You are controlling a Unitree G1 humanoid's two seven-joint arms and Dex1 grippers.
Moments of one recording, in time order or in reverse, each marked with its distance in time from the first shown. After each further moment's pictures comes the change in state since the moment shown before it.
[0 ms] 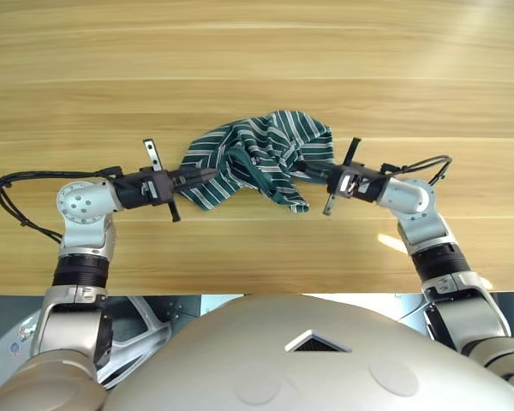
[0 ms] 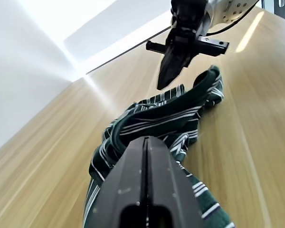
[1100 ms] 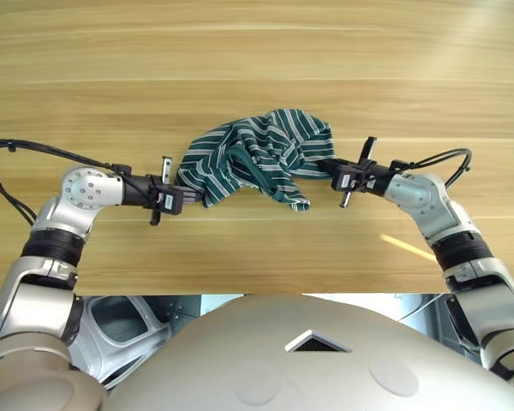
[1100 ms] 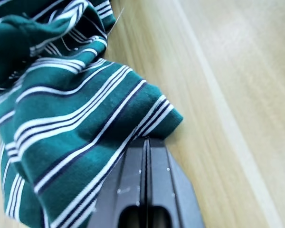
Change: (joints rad) left arm -0.202 0.188 -0.265 0.256 0.336 -0.101 0.090; right arm -0.068 -0.141 0.124 0.135 -0.310 0.038 -0.184
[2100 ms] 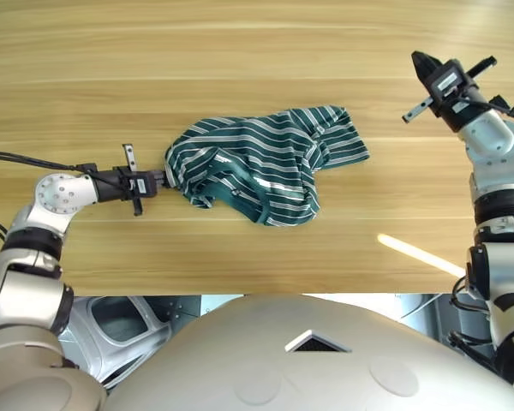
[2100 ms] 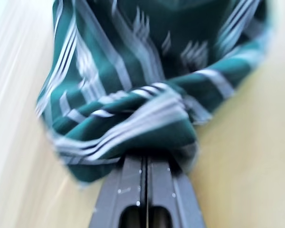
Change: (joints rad) left arm 0.051 0.078 -0.063 0.142 -0.239 -0.138 0.126; right arm -0.262 -0.028 -0.301 0.365 0.297 -0.095 -0.114
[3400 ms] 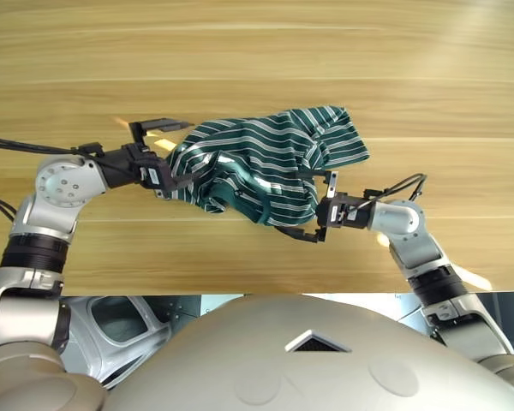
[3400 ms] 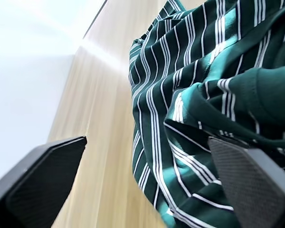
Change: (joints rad) left arm 0.009 -0.034 0.188 -0.351 0.221 0.144 0.208; right arm 0.483 0.149 0.299 -0.720 0.110 0.164 0.468
